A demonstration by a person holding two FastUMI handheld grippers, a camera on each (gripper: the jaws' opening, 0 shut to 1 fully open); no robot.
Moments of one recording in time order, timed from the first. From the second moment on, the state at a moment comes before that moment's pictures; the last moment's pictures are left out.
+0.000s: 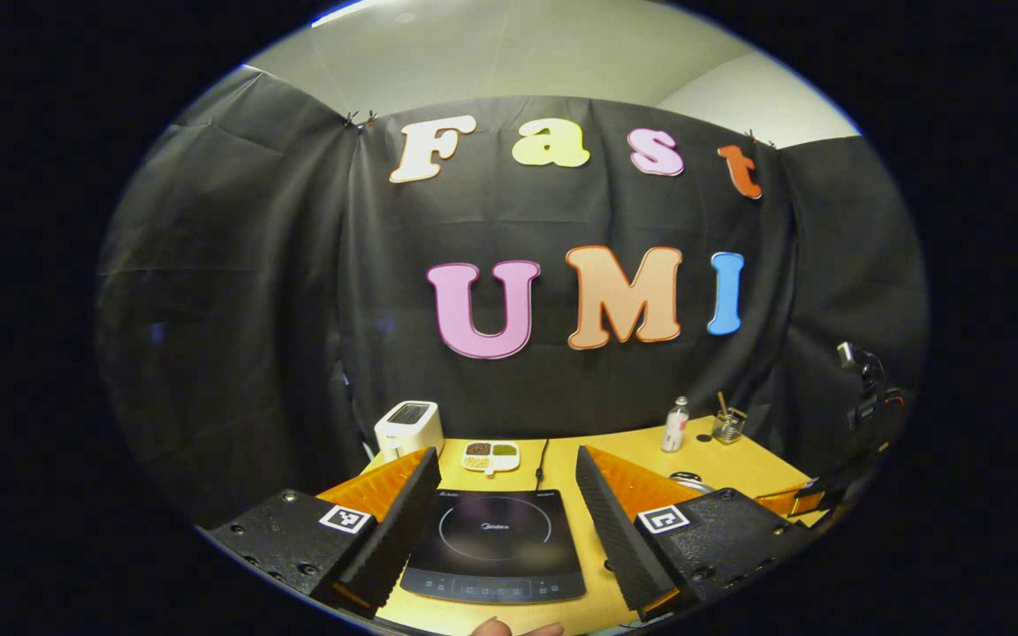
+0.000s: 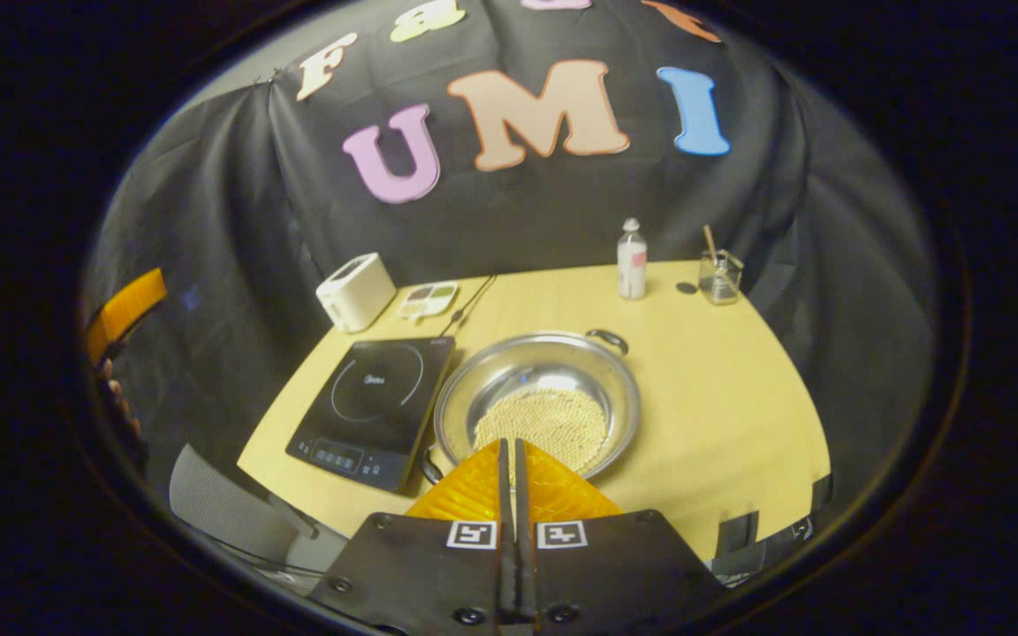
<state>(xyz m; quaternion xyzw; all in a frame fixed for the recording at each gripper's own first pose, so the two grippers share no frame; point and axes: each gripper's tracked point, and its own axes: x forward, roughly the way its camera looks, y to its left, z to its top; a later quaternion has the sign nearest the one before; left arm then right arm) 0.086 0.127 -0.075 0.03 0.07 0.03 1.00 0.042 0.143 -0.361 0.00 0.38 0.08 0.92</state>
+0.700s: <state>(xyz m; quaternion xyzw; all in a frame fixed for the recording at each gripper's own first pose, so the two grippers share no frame) 0.129 0.188 -0.106 0.02 0.10 0.09 0.99 0.029 0.179 -0.495 -0.08 0.55 0.11 0.83</state>
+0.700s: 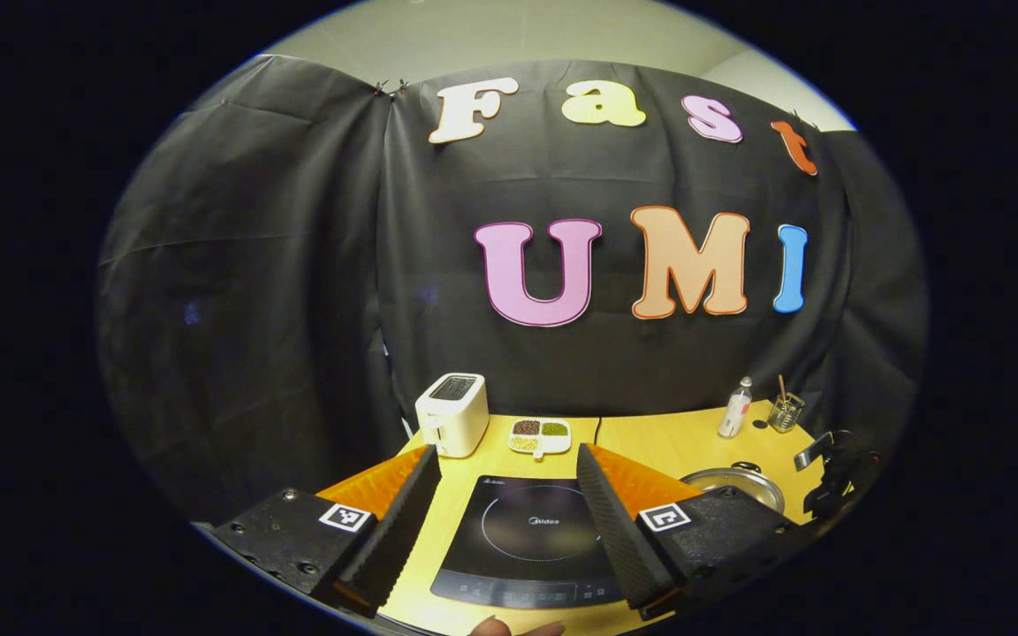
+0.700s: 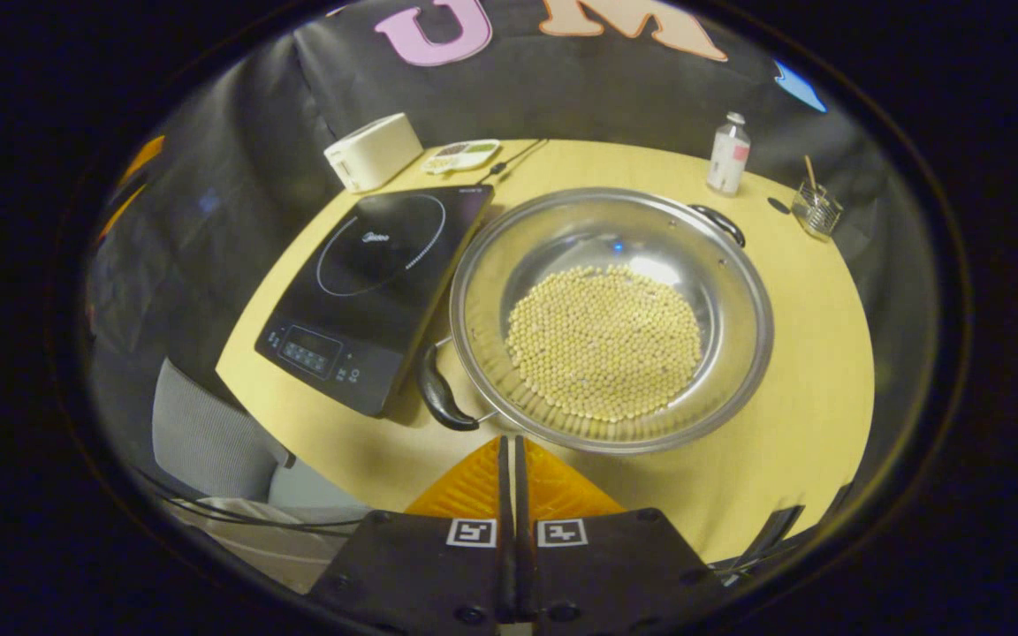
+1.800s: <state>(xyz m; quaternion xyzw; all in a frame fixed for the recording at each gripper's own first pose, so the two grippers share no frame) 0.158 0.231 -0.146 -0.04 0.11 0.05 0.99 0.101 0.268 -0.531 -0.06 0.57 0.05 0.82</state>
